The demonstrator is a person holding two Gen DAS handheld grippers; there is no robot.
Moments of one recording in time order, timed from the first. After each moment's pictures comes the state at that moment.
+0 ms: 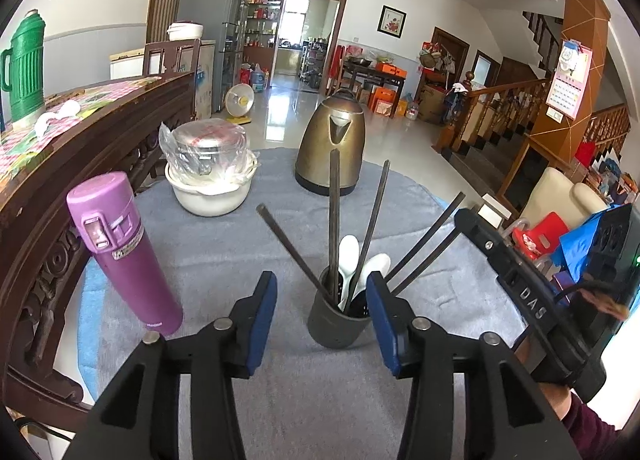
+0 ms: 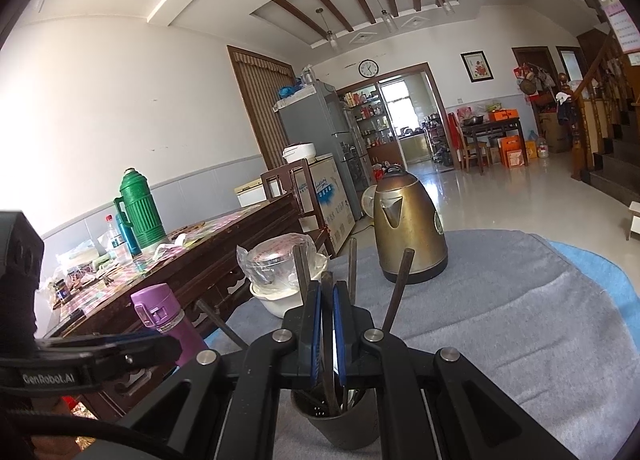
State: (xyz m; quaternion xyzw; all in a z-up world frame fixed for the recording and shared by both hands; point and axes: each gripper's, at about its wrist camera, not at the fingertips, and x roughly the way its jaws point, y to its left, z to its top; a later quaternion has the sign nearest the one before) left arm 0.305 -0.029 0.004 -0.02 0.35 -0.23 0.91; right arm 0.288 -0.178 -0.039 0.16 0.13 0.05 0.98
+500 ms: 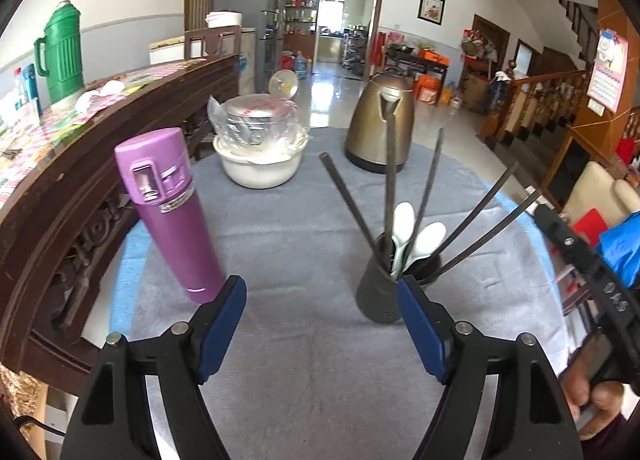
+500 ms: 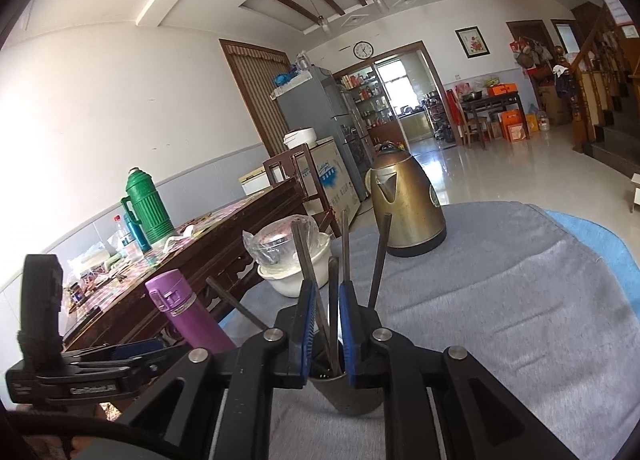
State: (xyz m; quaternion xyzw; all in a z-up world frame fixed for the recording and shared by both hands) left arm 0.295 -0.016 -0.018 0.01 0.37 -0.14 0.92; right arm 0.261 -0.192 -0.049 0.19 0.16 0.06 0.97
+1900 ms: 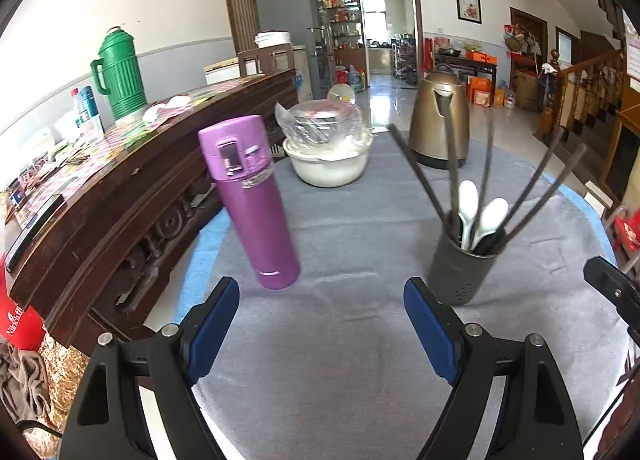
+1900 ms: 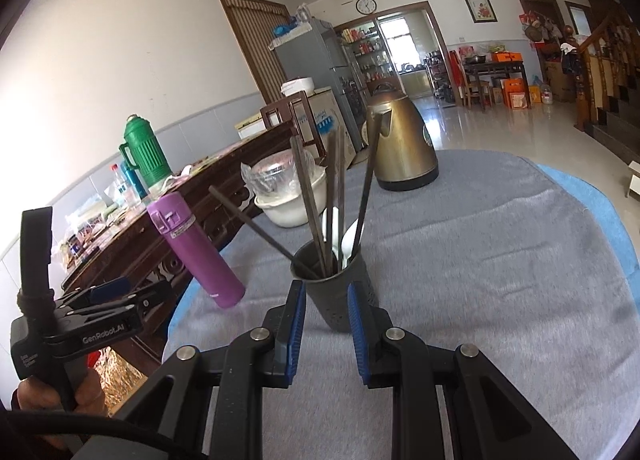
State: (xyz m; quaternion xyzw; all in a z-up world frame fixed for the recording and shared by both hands) left arm 0.261 0.003 -0.033 0.07 0.33 -0.03 0.94; right arm 0.226 -0.172 -0.082 0.16 0.26 0.07 0.95
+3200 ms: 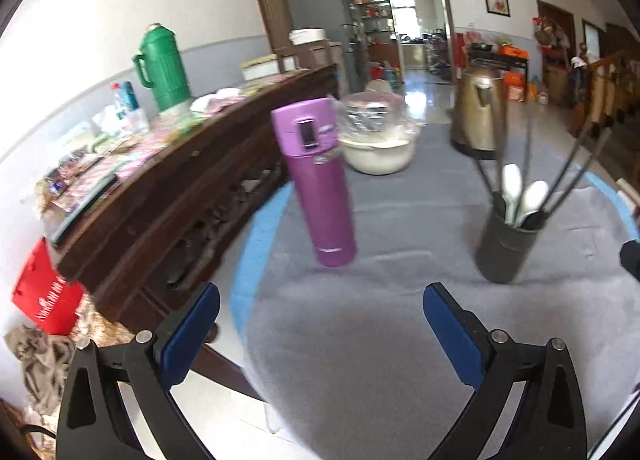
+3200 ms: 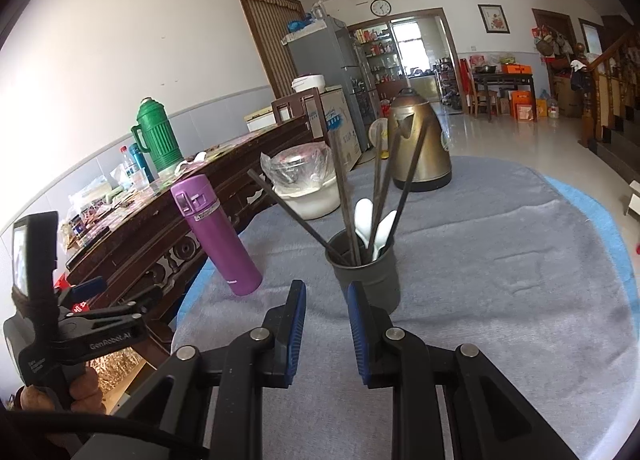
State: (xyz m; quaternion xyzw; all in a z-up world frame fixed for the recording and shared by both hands) left arm 0.237 0.033 -0.033 0.08 0.34 0.03 0.94; right arm 0.203 -0.140 -0.070 0.13 0.25 0.07 0.96
